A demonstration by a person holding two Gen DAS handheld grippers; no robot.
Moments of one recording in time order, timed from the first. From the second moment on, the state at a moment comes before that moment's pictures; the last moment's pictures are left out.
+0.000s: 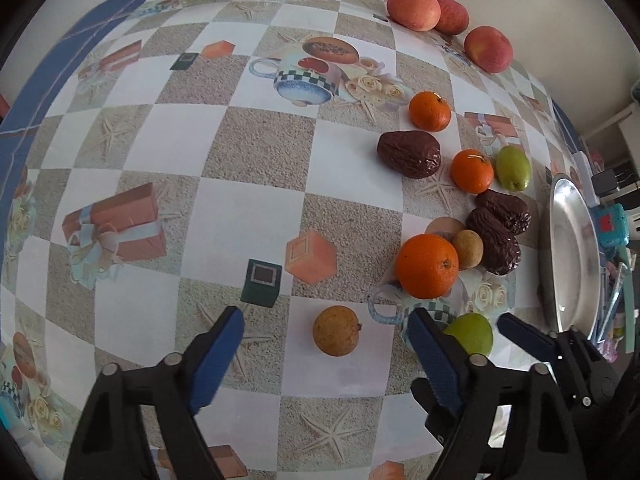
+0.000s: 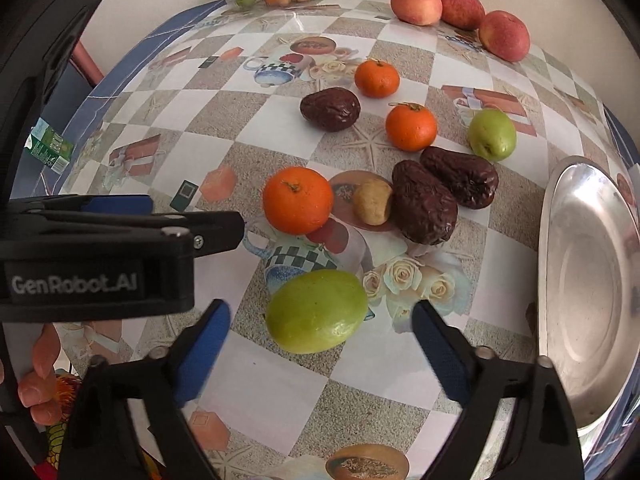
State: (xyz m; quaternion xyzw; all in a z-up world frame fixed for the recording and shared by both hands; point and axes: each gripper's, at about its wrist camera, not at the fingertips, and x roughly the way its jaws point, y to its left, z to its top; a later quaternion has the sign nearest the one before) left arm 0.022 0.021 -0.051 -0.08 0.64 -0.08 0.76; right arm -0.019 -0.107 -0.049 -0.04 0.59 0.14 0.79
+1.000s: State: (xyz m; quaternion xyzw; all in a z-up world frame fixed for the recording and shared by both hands) left arm 0.017 0.036 -0.044 -0.14 0.64 -0.09 0.75; right arm -0.021 -0.125 -0.036 0.00 0.58 0.13 0.80
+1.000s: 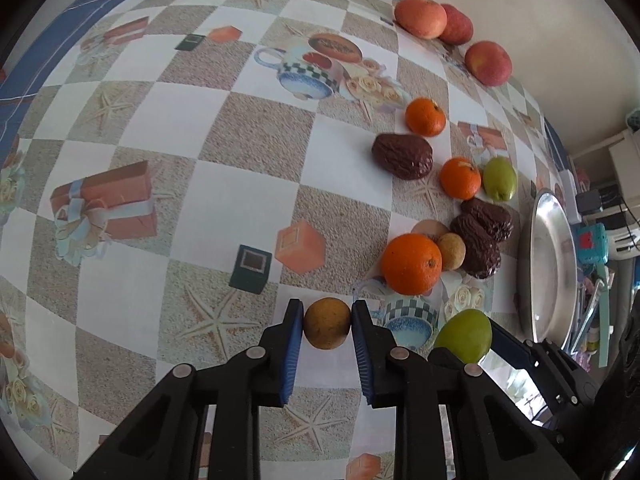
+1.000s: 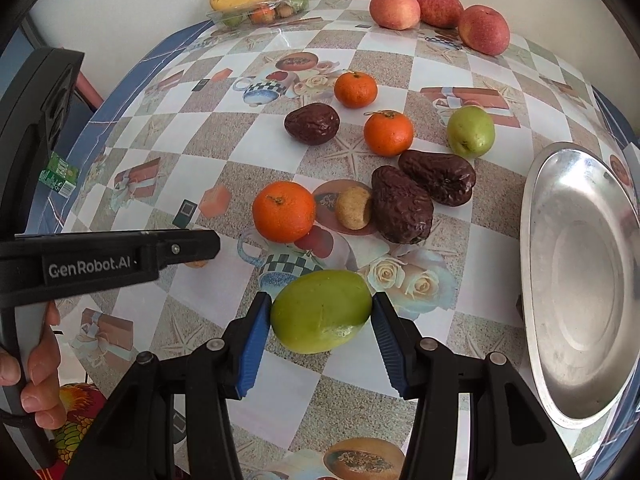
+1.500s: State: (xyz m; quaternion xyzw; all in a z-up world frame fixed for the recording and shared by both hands) left arm 0.045 0.047 -0.008 -0.18 0.60 -0.06 0.78; right arm -0.004 -0.153 -0.001 0.05 0.55 0.07 0.83
